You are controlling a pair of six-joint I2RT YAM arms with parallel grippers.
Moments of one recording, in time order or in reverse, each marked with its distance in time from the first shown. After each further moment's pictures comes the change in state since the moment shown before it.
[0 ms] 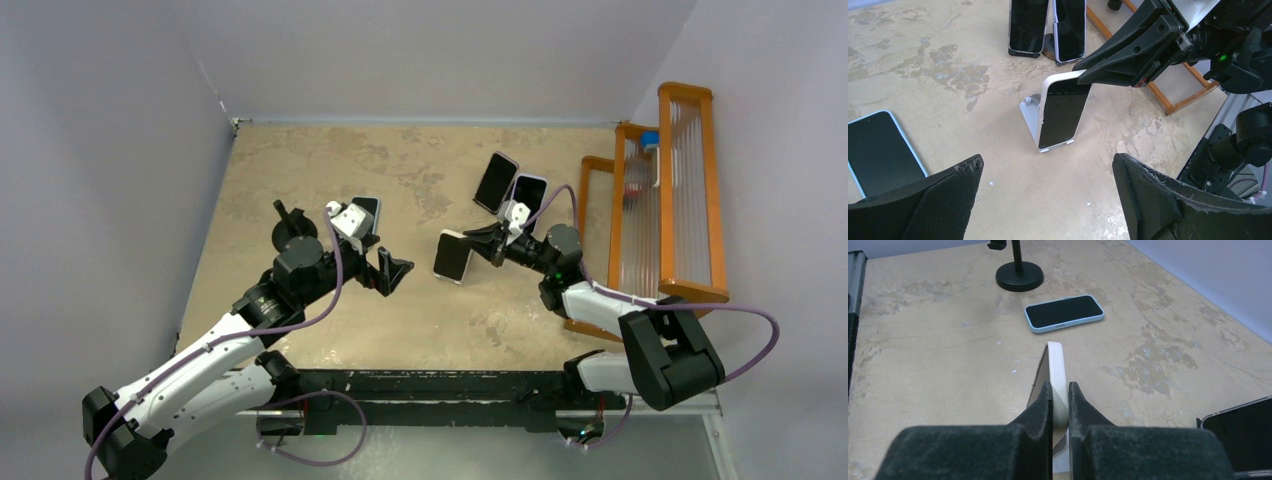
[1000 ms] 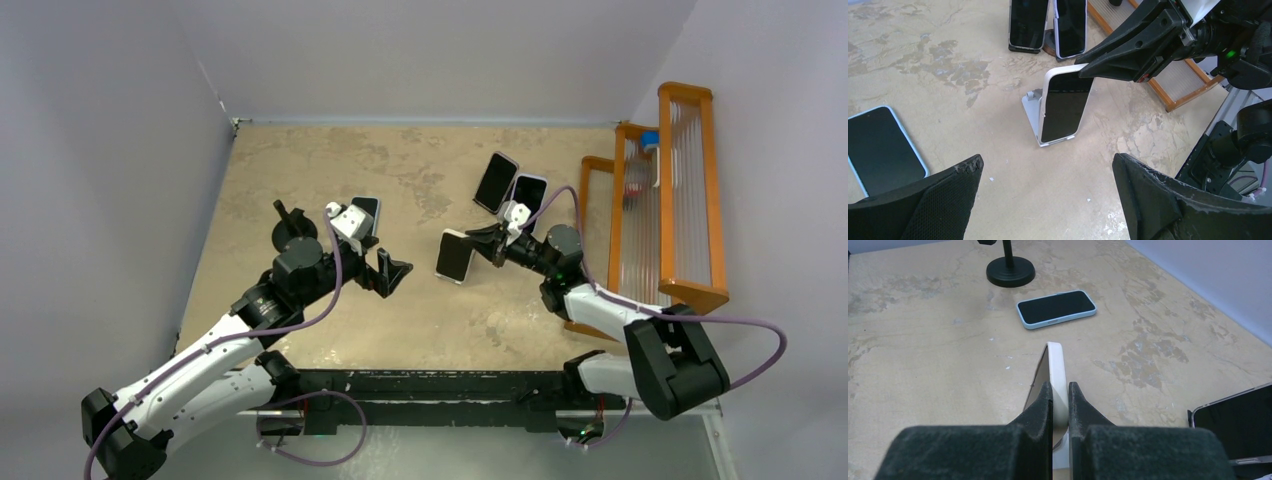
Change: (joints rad) left arm 0.000 -0.011 0.000 -0.023 0.000 0.000; right arm 0.007 -0.050 -0.003 -0.076 0.051 -0.039
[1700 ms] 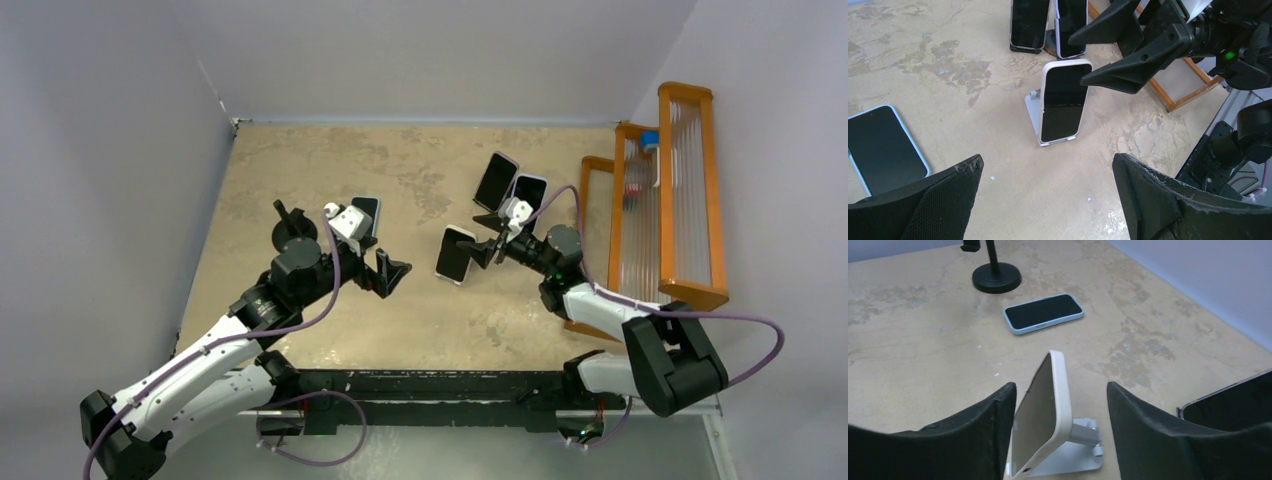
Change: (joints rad) left arm 0.000 -0.010 0.000 -0.008 -0.004 0.000; right arm 0.006 0.038 0.000 0.056 0.047 0.034
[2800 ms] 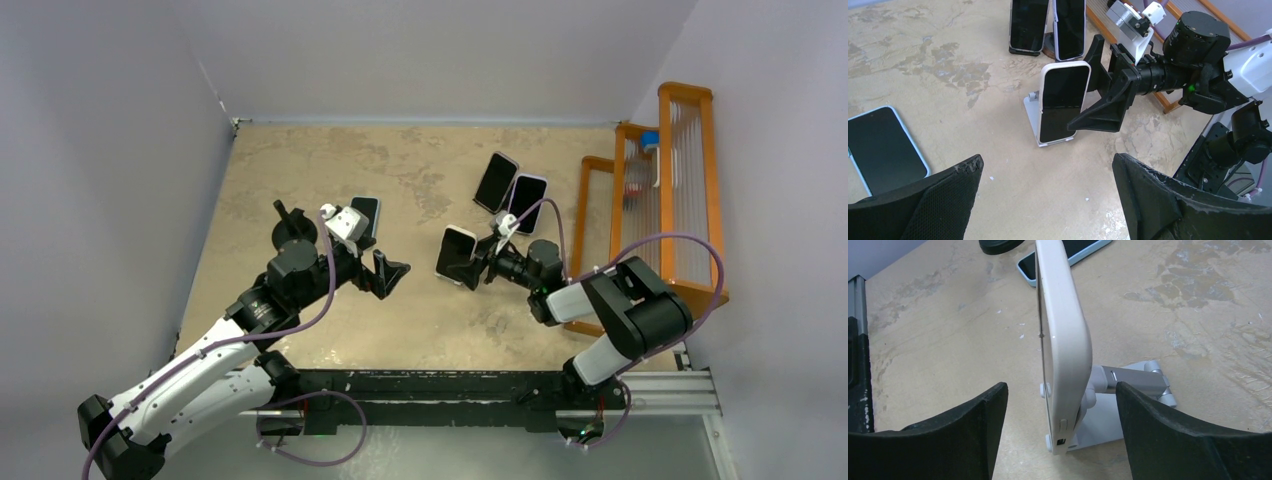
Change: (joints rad) left arm 0.000 -0.028 0.000 -0.013 0.000 -0.008; right arm 0.054 0.272 -0.100 0.224 0.081 0.250
